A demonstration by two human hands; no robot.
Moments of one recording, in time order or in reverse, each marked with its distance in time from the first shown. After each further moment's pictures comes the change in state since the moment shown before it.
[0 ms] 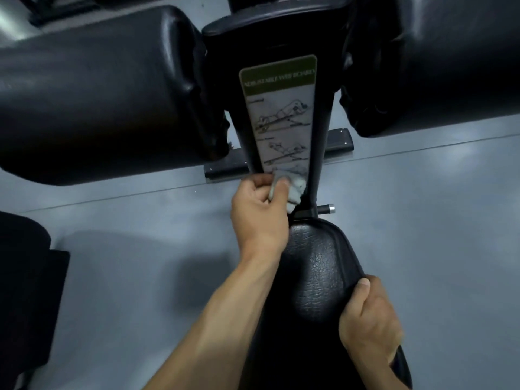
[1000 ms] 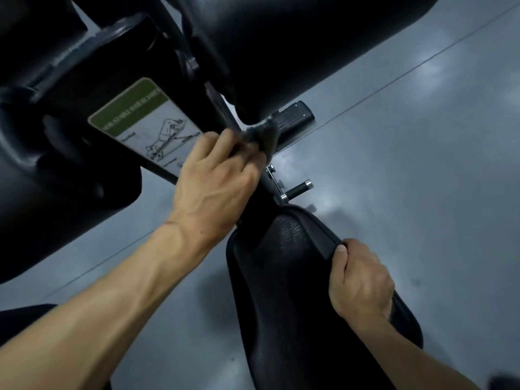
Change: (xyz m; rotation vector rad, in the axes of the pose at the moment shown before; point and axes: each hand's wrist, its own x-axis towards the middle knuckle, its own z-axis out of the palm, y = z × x) left_hand 0.046 0.039 0.017 1.479 -0.406 1.702; right_hand 0.003 -0.012 -0.013 -0.003 -0.078 0.050
